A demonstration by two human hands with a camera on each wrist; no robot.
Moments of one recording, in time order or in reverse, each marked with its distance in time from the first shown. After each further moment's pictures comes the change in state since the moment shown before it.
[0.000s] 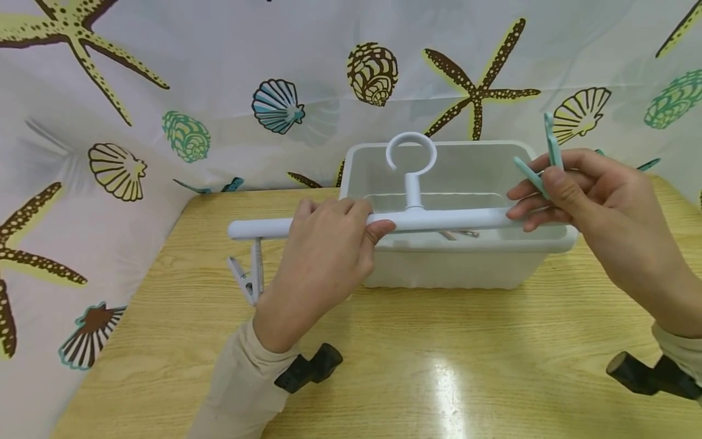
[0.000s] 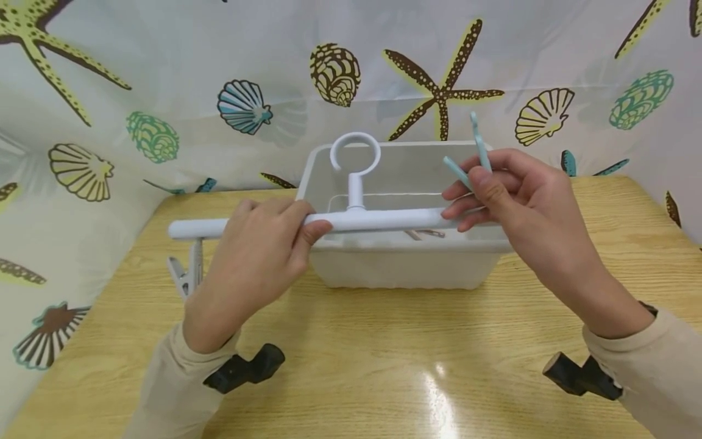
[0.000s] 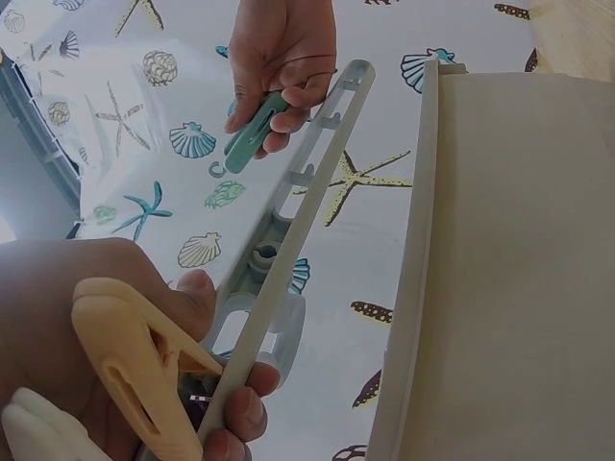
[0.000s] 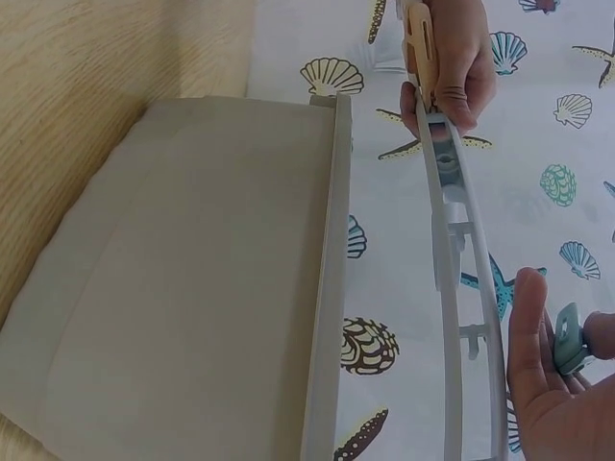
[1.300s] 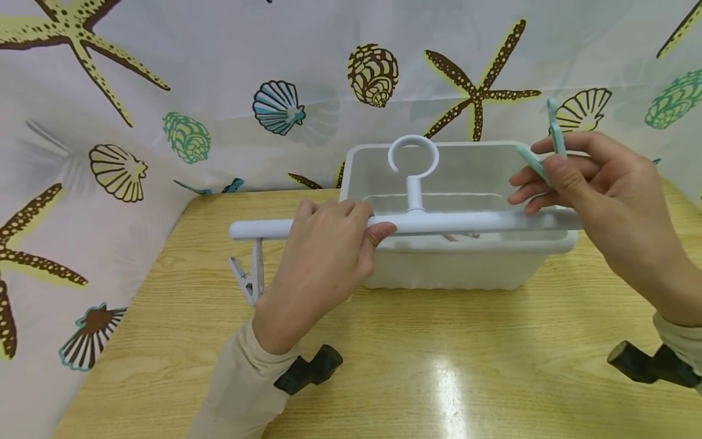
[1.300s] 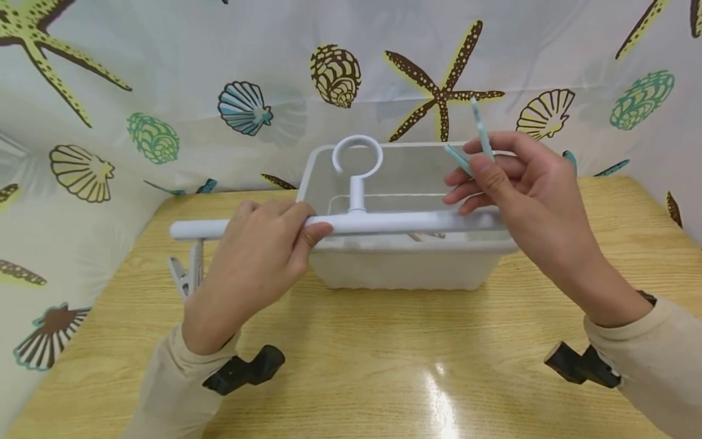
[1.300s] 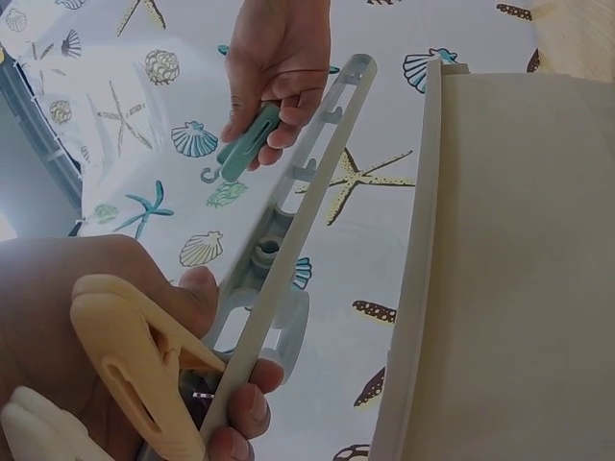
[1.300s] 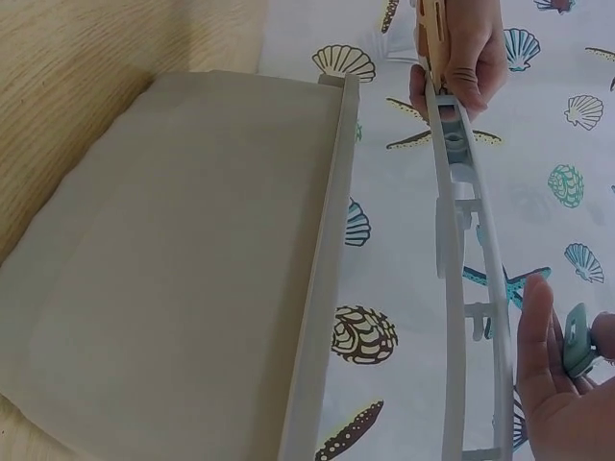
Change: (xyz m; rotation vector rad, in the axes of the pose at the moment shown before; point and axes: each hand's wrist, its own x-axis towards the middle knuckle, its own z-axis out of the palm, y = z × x) left_hand -0.001 0.000 -0.002 0.000 -0.011 0.012; right_hand 0.012 -0.003 0.002 0.015 0.034 -0.087
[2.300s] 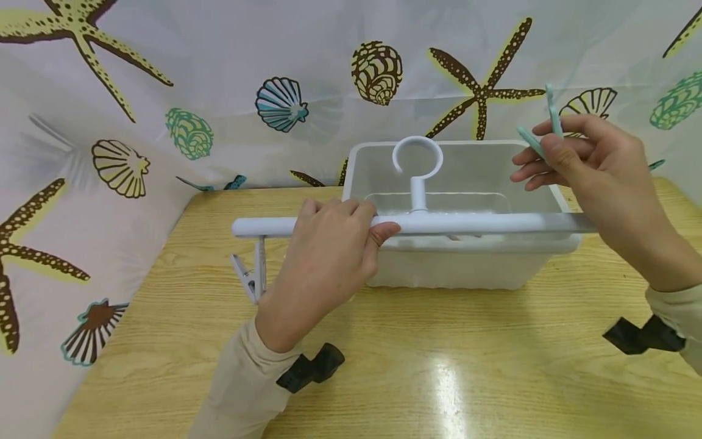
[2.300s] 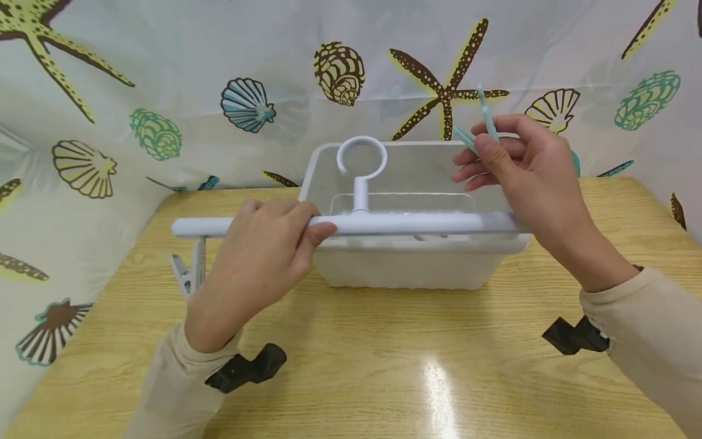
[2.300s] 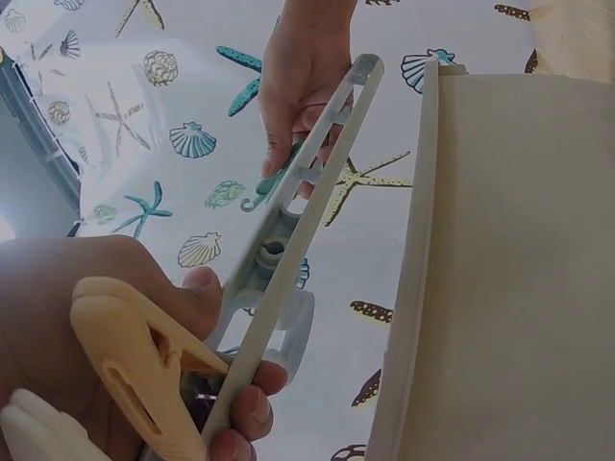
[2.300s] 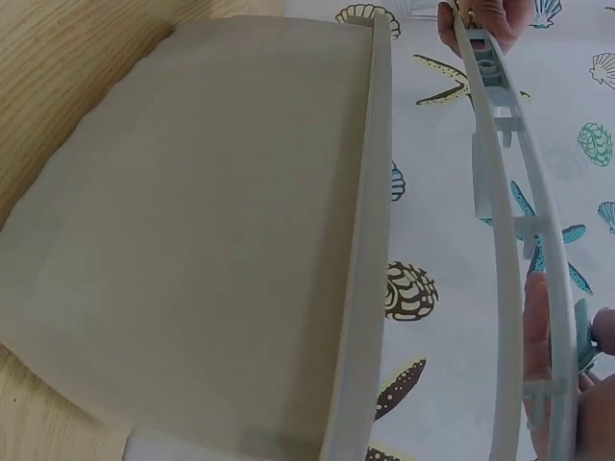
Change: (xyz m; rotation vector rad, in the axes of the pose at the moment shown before) left_hand -0.001 0.001 -0.002 0.007 -0.056 -0.014; right_hand 0.024 0.015 -0.012 -0.040 0.020 0.032
